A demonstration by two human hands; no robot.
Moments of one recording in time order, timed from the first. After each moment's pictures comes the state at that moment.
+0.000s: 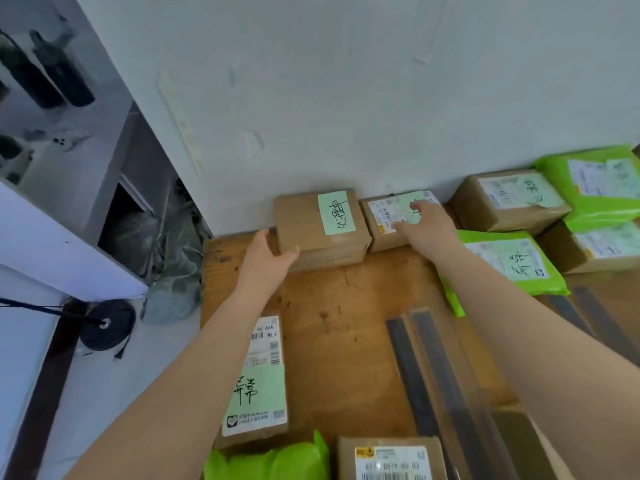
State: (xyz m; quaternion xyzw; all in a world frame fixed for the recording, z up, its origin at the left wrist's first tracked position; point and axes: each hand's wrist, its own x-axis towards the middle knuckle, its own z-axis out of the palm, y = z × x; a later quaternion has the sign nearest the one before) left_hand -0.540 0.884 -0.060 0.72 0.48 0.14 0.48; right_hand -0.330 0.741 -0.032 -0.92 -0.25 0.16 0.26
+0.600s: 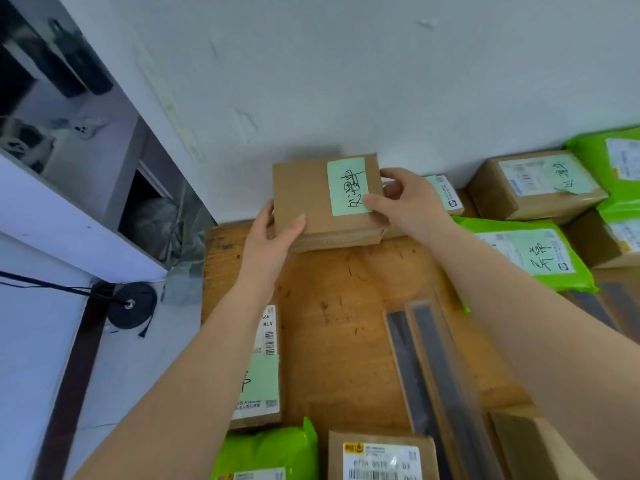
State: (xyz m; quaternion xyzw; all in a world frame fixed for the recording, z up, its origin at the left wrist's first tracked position) left_hand -0.530 0.861 -0.044 0.59 0.43 0.24 0.64; right_hand -0.348 0.763 -0.010 -0.82 -0.33 0.22 0.40
